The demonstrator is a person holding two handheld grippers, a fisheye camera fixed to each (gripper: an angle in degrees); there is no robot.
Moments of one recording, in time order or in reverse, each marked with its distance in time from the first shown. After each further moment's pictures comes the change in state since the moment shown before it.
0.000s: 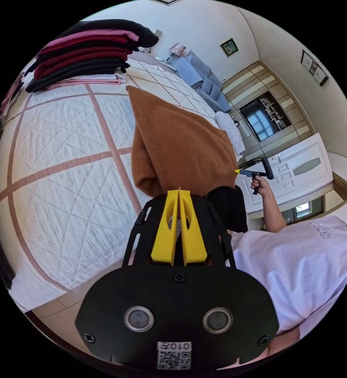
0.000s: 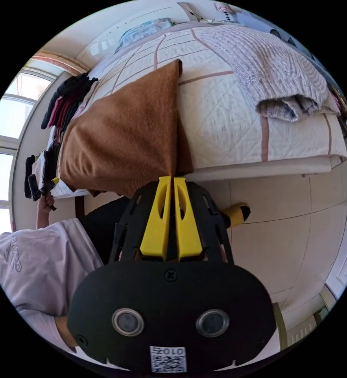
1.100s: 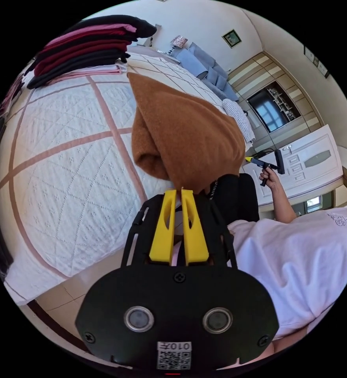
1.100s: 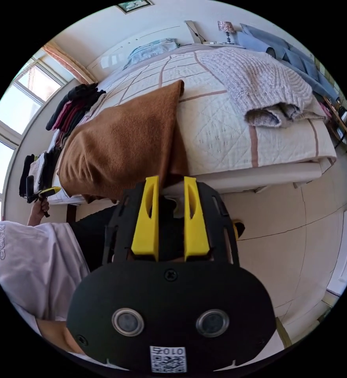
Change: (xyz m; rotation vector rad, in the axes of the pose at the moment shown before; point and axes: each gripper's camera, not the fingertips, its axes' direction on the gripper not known) left arm 0.024 0.042 0.056 -0.082 -0.099 0.013; right arm -0.012 0.041 0.017 0.185 0.048 -0.042
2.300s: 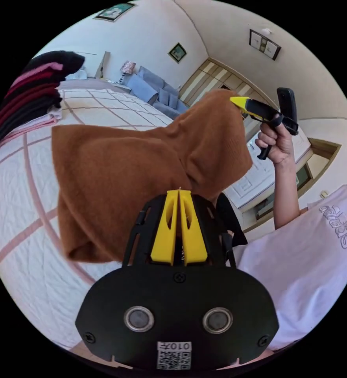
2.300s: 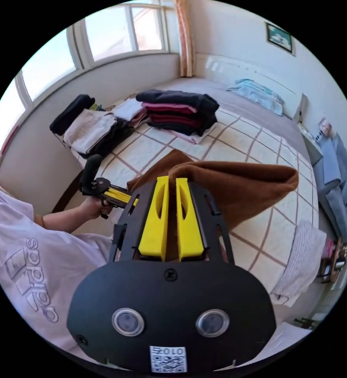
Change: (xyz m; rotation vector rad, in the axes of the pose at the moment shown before) left arm 0.021 -0.059 -0.005 0.237 0.207 0.241; right arm -0.409 -0.130 -0.017 0.053 0.018 -0.650
